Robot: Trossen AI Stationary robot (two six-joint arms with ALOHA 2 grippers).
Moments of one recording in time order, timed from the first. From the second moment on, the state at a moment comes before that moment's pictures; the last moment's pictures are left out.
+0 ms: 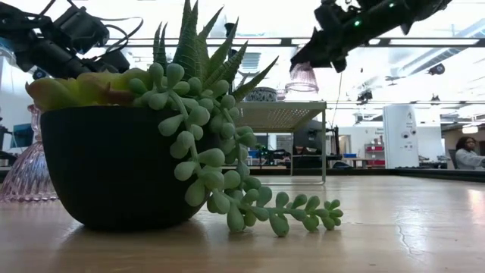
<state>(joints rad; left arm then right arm) 0.52 0.62 0.32 -0.20 0.04 0.00 -0.29 1.12 0.76 0.04 0.13 0.09</state>
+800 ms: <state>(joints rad) 0.52 0.62 0.32 -0.20 0.04 0.00 -0.43 1.39 0.77 0.27 0.10 0.02</state>
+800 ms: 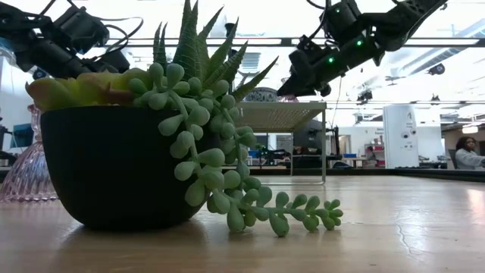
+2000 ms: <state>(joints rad) 0.52 0.62 0.32 -0.20 0.04 0.00 -0.48 1.42 0.76 0.35 0.01 0.04</state>
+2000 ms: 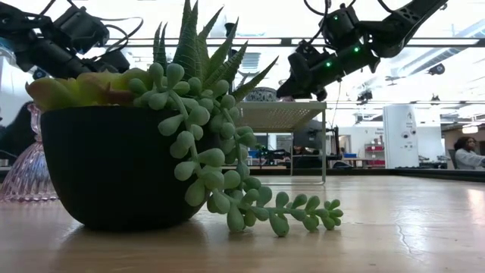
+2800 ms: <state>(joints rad) 0.52 0.62 0.32 -0.20 0.04 0.00 -0.48 1.42 0.76 0.39 -0.01 0.00</state>
